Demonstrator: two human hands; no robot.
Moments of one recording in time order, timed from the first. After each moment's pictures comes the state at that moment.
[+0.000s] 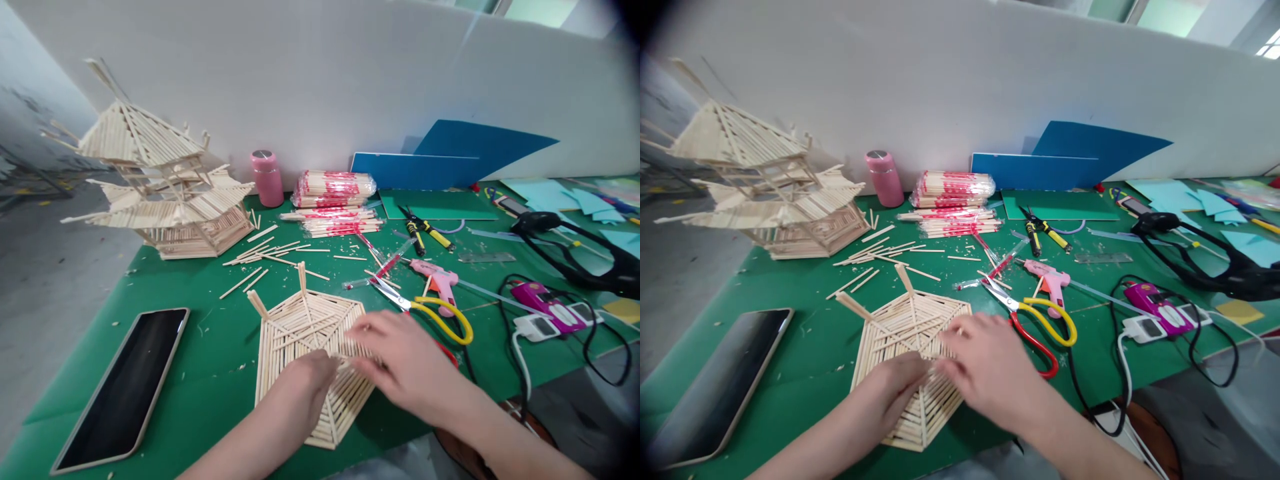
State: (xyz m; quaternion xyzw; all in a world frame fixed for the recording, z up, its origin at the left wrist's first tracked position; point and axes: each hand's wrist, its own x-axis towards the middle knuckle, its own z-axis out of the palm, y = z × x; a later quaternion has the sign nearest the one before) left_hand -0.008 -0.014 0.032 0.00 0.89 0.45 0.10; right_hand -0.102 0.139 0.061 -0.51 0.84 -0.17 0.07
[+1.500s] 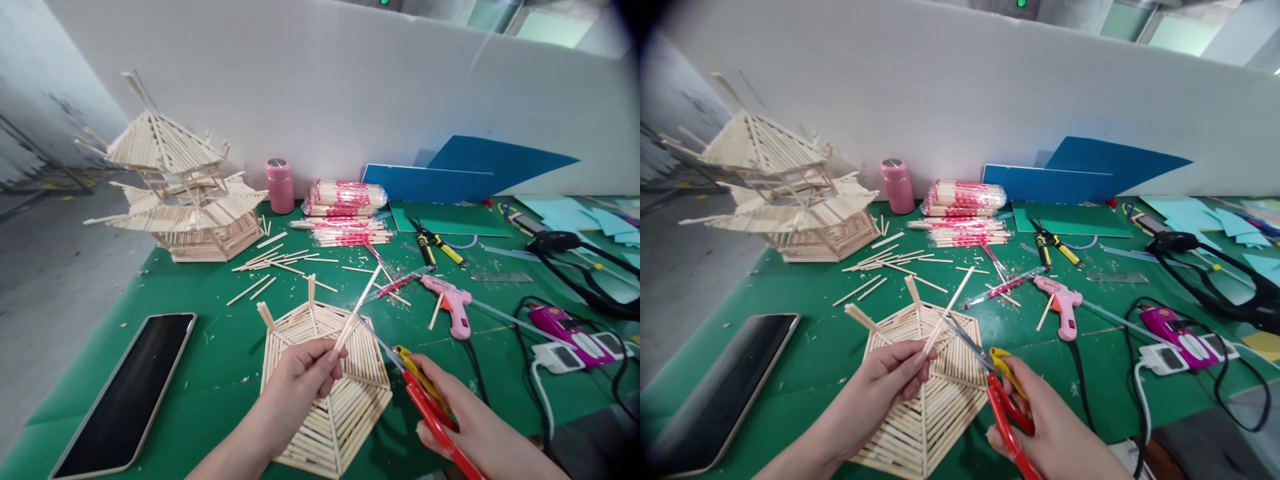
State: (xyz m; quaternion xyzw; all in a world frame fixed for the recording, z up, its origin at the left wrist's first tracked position) left_hand -0.022 -0.020 0.036 -0.22 0.57 0.79 0.07; right_hand -0.095 0.186 0.051 -0.18 0.79 -0.43 0.40
